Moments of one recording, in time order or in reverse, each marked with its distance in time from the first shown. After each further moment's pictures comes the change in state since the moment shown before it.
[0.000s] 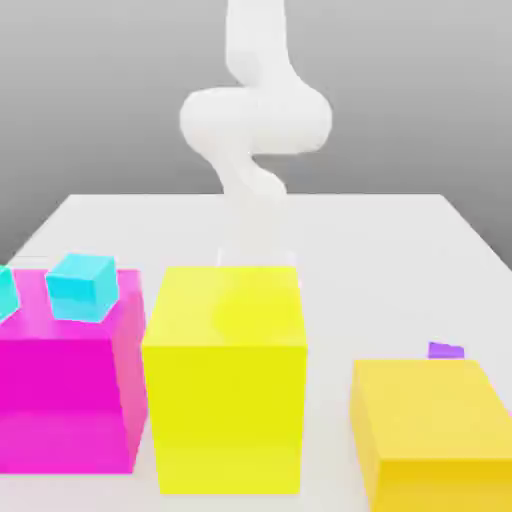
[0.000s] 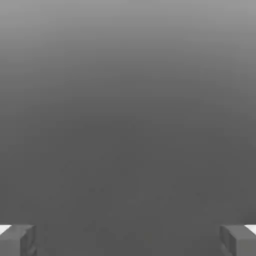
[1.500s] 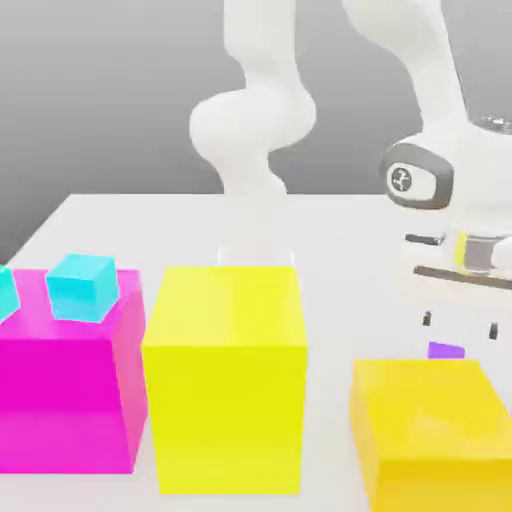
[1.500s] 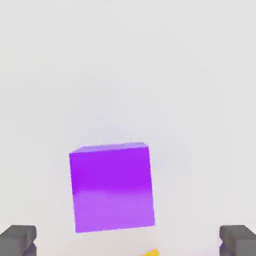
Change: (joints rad) arm 0.759 0.881 0.012 -0.414 0.006 0.542 -1.900
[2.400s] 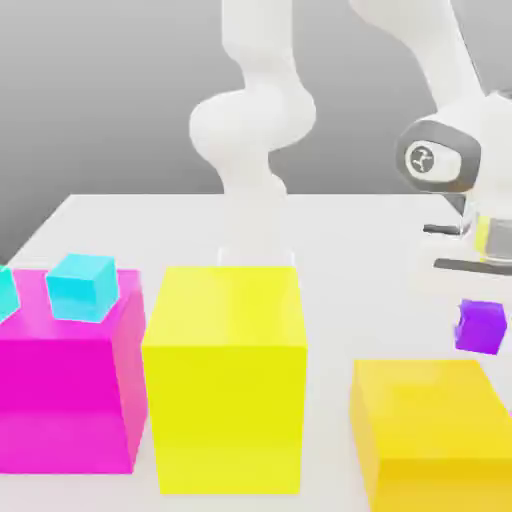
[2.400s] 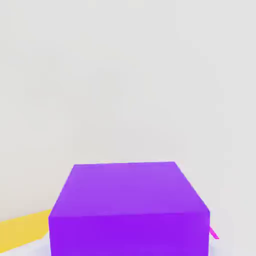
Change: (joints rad) arm -0.098 -0.191 -0.178 0.139 -0.116 -0.301 -0.099
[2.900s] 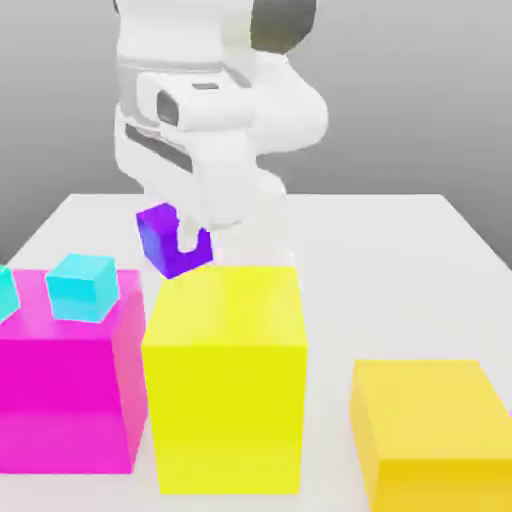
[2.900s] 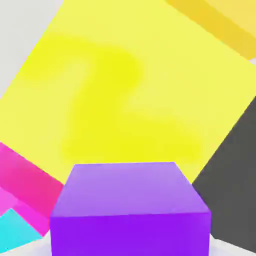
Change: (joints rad) arm -0.469 -0.373 -0.384 0.162 -0.166 -0.512 -0.076
